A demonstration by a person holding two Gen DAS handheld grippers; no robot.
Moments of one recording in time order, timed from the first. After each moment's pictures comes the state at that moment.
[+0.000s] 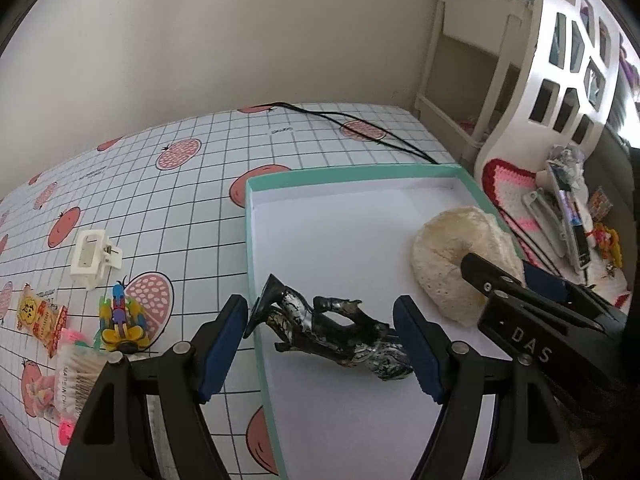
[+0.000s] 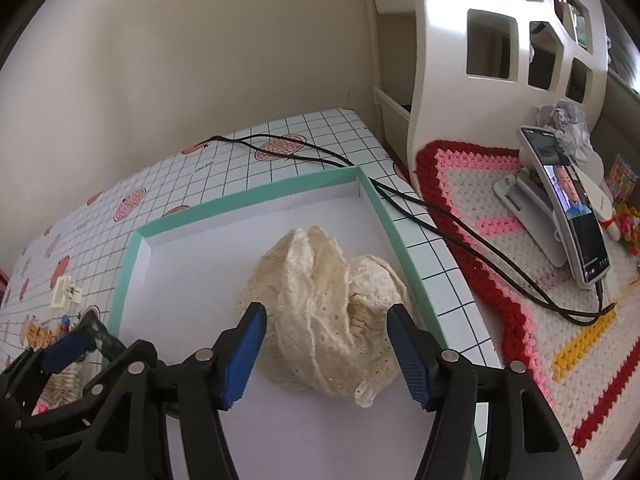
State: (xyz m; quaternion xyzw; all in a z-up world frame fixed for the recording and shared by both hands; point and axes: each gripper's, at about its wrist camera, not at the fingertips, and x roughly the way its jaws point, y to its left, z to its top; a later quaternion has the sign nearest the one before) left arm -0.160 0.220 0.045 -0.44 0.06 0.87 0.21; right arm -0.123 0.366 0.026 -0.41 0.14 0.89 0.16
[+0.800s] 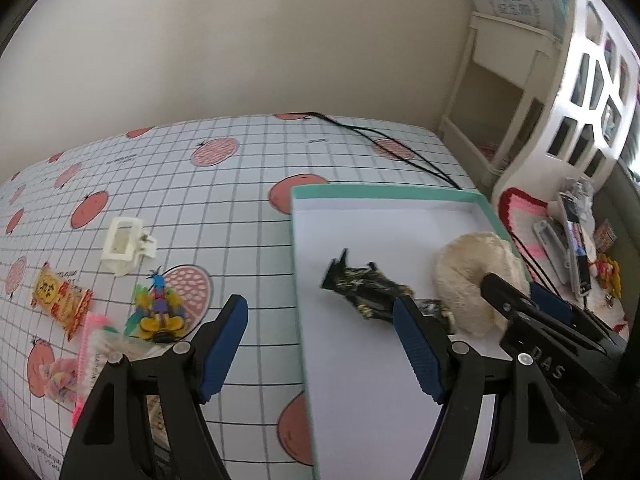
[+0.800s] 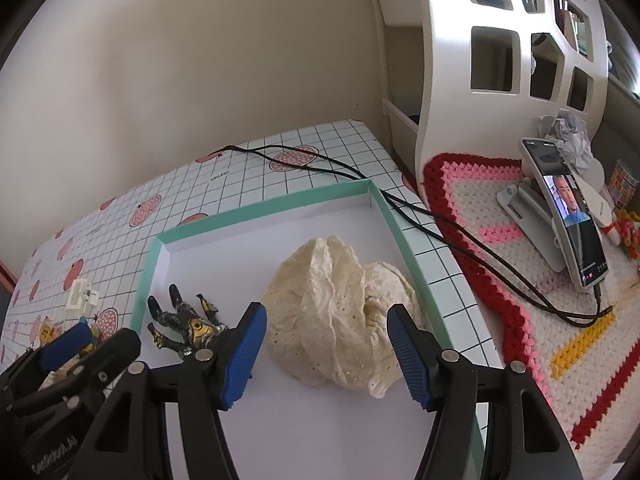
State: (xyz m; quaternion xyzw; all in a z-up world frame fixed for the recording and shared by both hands) left arm -0.165 0.188 0.054 -0.44 0.02 0.88 0.17; right arm -0.118 0.358 0.038 -0.40 0.13 0.89 0.14
